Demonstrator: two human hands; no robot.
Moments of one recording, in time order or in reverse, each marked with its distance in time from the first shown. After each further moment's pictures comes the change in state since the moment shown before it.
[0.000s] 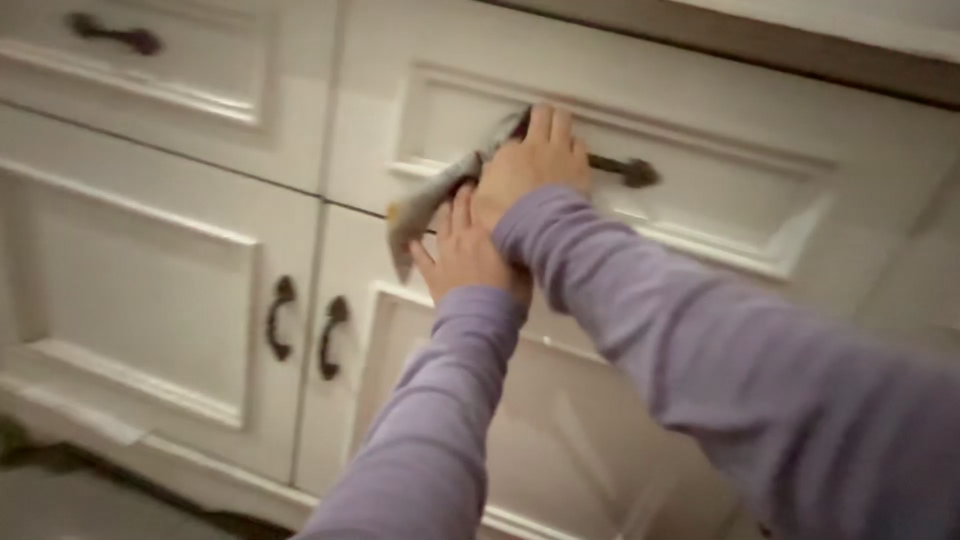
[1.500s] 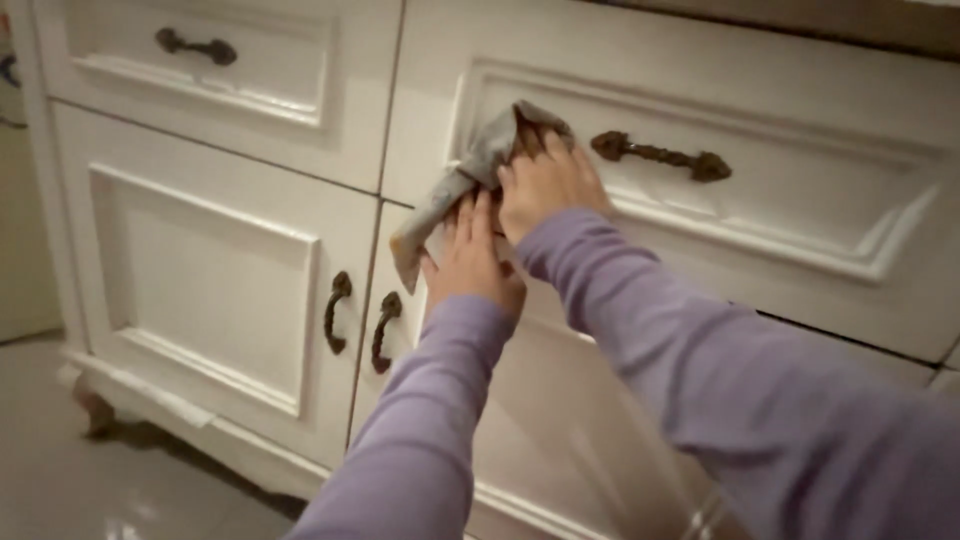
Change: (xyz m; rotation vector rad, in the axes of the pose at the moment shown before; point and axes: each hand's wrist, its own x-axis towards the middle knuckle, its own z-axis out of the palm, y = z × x) left_hand 0.006 -0.063 -0.010 -0.016 -0.067 0.001; right_hand -0.004 -0.027 0.031 0.072 -0.120 -0.136
